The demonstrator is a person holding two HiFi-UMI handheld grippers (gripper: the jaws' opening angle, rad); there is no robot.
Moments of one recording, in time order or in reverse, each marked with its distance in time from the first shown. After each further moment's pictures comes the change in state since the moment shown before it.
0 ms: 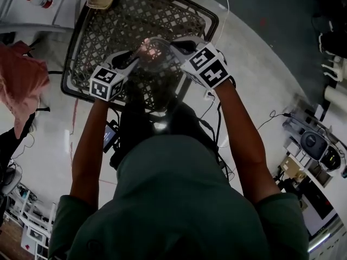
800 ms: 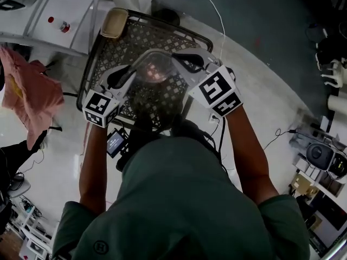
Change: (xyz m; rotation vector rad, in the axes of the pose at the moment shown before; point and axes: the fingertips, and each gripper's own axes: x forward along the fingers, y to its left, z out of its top) left arm -0.112 -0.056 0.144 0.217 -0.241 0.068; right arm -0.141 0.026 0.115 -0.196 -0.249 -0.130
